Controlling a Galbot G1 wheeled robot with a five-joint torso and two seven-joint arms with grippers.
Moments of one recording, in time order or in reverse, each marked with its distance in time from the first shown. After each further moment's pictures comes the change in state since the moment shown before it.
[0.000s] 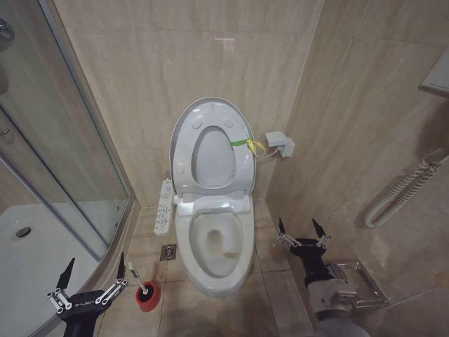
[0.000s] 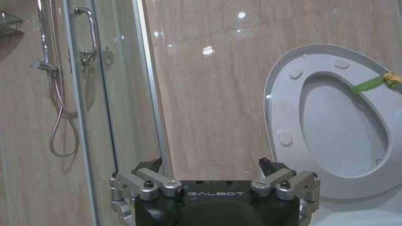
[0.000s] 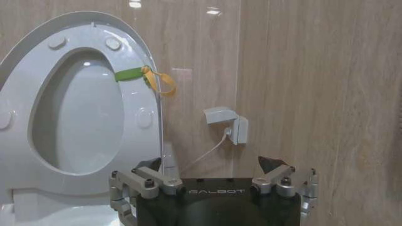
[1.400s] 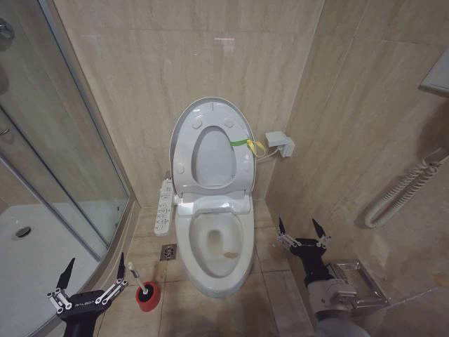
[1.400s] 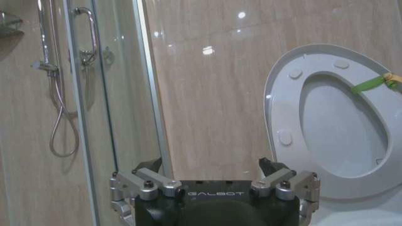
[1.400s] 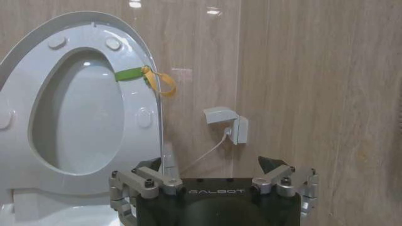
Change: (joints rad) left arm 0.000 0.000 0.000 0.000 0.000 0.000 0.000; right arm 0.000 0.000 0.000 0.000 0.000 0.000 0.000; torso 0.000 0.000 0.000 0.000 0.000
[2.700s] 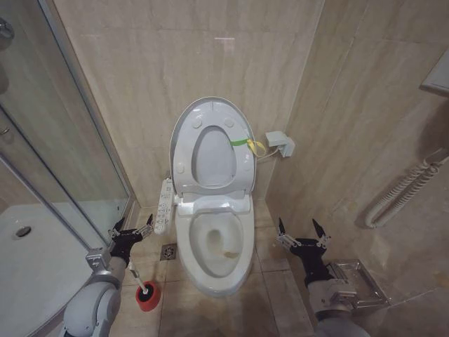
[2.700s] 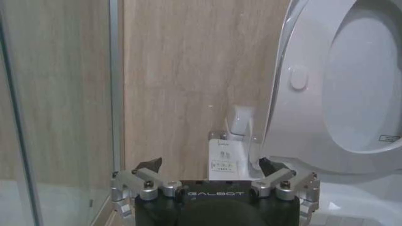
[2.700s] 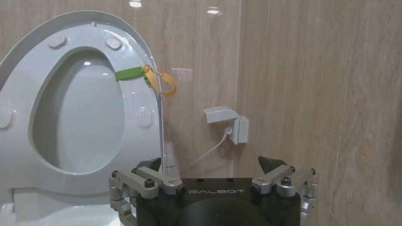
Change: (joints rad) left arm -0.697 0.010 -0.005 0.289 -0.364 0.735 0.266; right arm 0.000 0.000 0.000 0.000 0.000 0.000 0.000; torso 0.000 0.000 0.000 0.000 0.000
